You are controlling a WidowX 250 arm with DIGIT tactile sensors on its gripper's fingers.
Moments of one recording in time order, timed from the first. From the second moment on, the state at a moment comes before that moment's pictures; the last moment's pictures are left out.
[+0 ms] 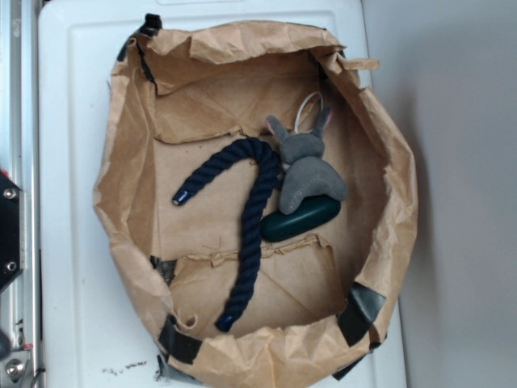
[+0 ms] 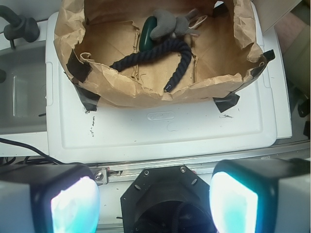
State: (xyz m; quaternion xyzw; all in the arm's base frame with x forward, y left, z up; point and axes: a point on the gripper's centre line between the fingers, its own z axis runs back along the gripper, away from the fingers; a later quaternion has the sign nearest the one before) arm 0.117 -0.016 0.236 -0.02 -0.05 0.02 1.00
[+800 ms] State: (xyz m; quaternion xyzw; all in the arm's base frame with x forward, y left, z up) arm 0.144 -0.036 0.213 -0.01 -0.04 0.07 1.00
